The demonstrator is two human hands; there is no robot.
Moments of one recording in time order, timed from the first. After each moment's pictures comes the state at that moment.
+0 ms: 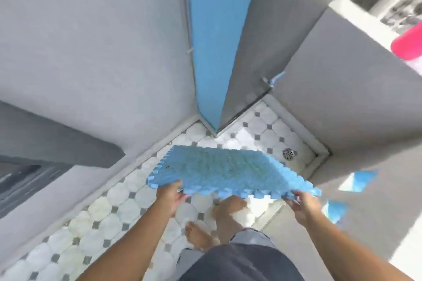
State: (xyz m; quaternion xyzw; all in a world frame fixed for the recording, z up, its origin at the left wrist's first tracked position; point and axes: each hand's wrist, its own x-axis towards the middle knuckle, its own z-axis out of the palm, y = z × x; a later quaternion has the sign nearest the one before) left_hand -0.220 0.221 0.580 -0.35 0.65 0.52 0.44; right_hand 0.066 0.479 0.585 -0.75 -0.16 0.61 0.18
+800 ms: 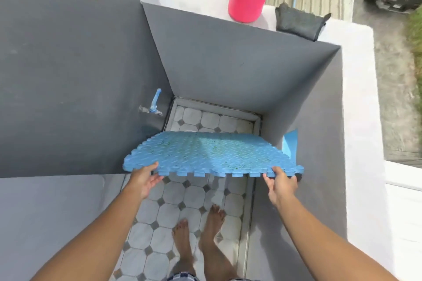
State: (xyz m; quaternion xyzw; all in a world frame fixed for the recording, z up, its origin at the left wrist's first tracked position) left_hand -0.235 0.610 0.525 -0.08 0.70 0.38 0.60; right_hand 0.139 0.635 0.553 -0.72 0.11 0.49 0.48
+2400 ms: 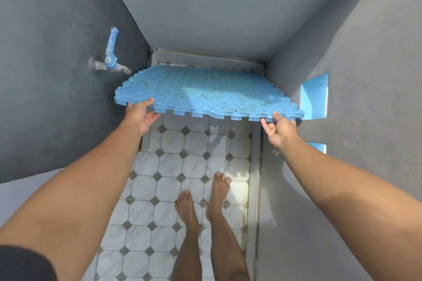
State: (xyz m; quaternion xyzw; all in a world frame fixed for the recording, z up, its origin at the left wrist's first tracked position) left_hand -0.232 0.733 0.365 -0.03 0.69 0.38 0.62; right_hand 0.160 0.695 0.366 -0.70 0.15 0.52 0.47
